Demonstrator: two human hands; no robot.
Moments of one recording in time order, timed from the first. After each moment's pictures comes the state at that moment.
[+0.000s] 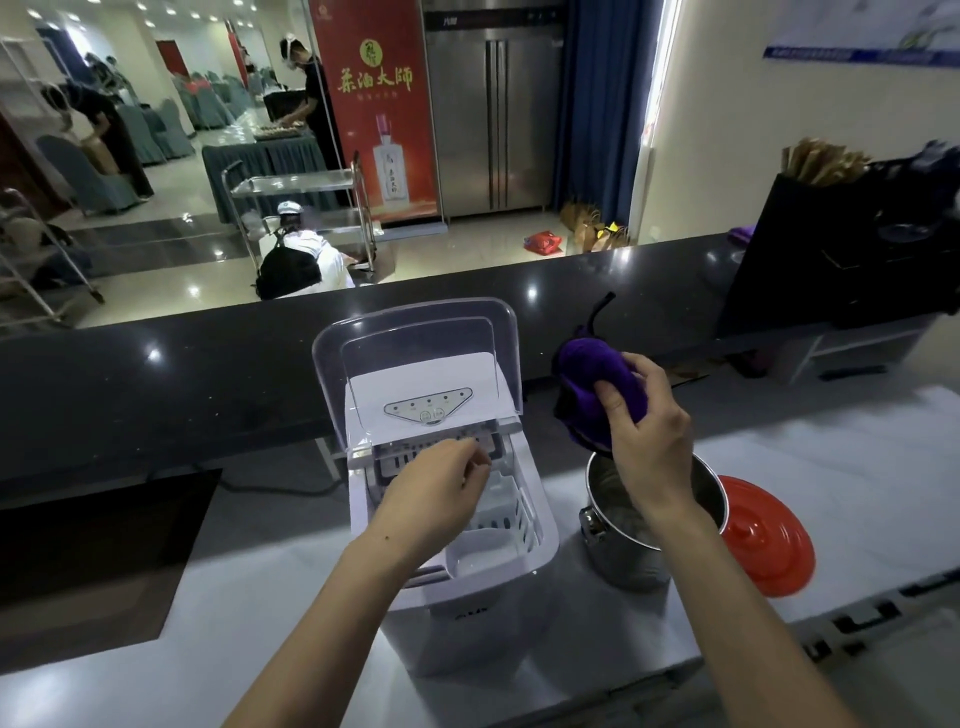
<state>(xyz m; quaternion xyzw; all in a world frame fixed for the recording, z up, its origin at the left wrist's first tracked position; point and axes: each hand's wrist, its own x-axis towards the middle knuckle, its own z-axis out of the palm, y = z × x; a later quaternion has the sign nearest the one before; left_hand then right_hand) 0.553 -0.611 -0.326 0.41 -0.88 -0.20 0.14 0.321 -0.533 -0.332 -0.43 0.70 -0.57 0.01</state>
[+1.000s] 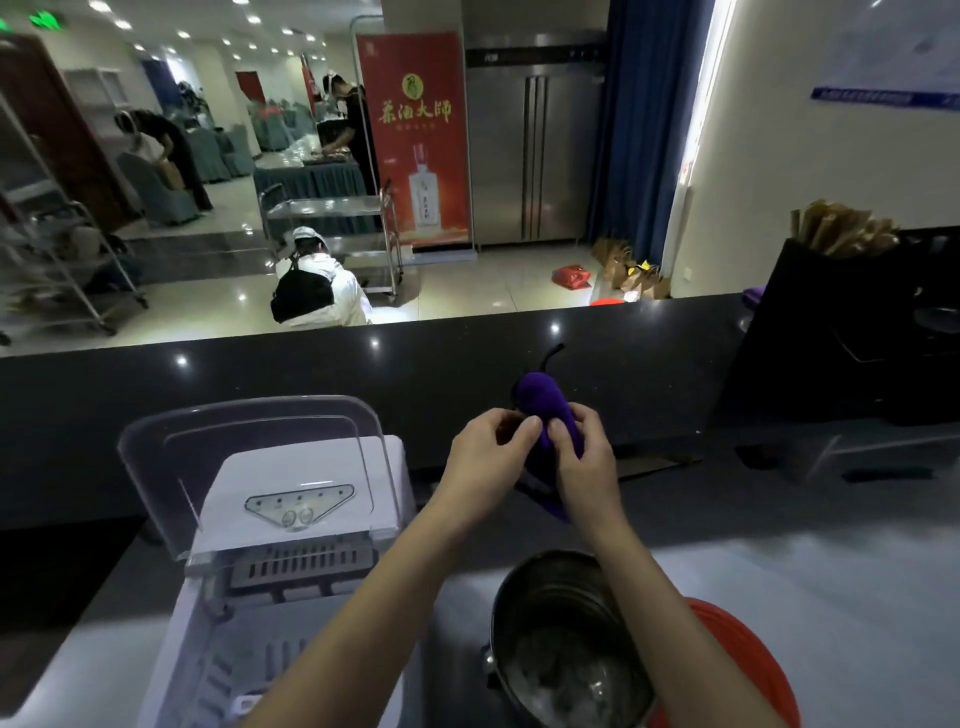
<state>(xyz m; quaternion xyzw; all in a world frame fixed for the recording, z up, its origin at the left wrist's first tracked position) 0.307 -0.679 -0.299 0.48 -0.68 -0.43 0.34 0.173 -0.646 -0.359 -0.43 0.61 -0.61 0.26</state>
